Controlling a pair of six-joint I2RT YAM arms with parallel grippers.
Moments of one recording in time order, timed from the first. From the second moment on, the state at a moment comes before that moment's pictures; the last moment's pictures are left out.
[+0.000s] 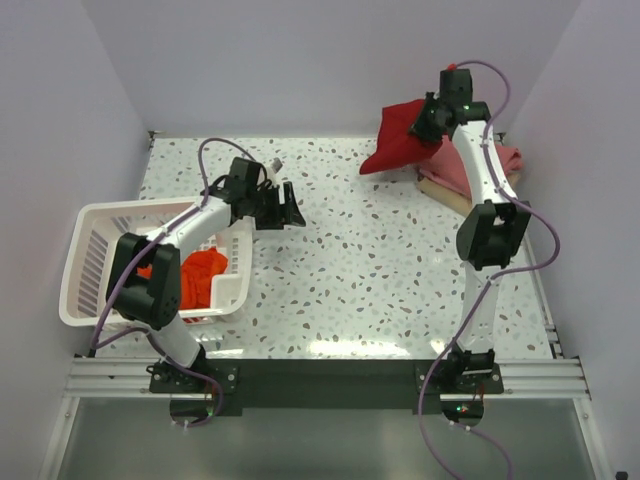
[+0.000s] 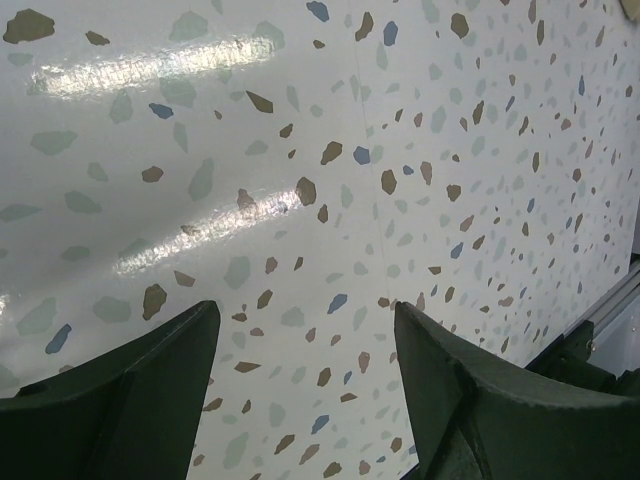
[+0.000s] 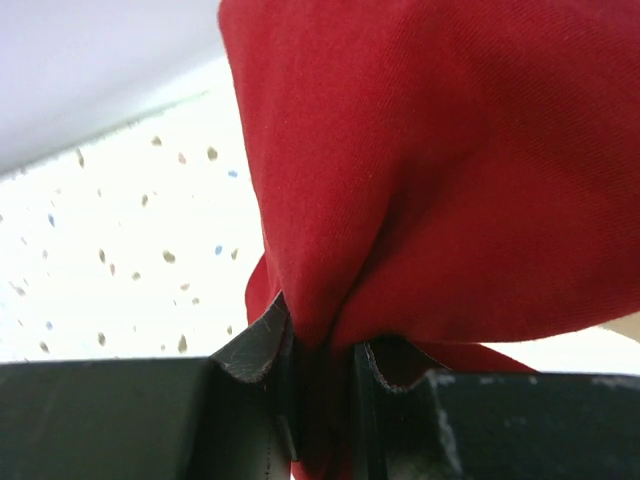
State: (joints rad) left arm -0.33 1.70 1.20 -0.39 0.41 -0.45; right arm 0.09 2.21 2.28 -0.82 -0.07 0.48
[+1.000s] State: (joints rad) left arm -0.31 1.84 1.25 -0.44 0.36 -0.56; right arm -0.17 2.34 2.45 -0.59 -0.20 0.55
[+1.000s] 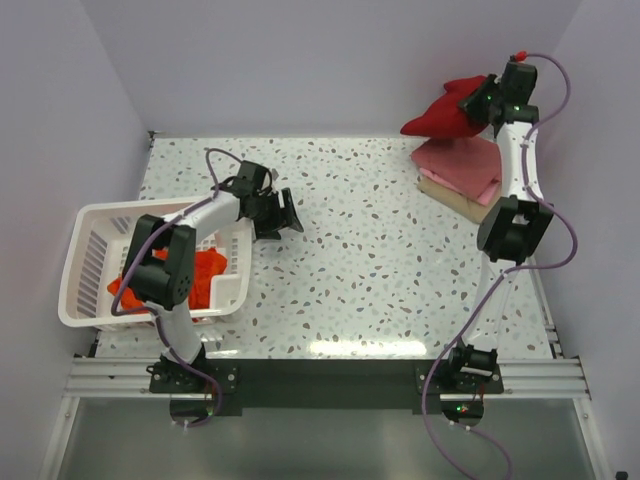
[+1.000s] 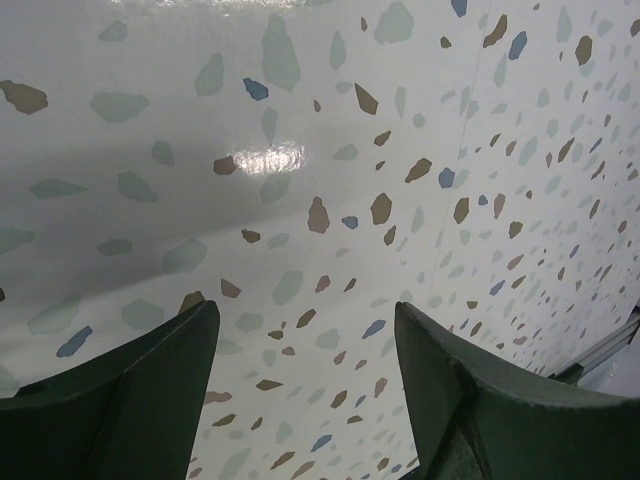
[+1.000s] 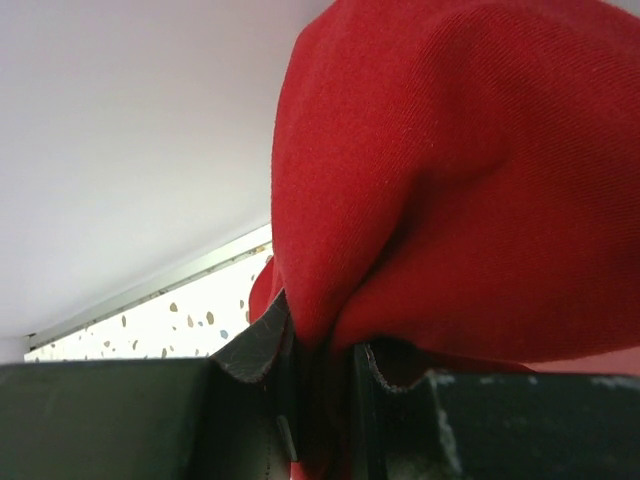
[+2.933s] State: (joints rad) left arm -0.46 1.75 1.38 -0.51 0.21 -0.48; right arm -0.14 1.70 1.77 -0.72 0.11 0.24
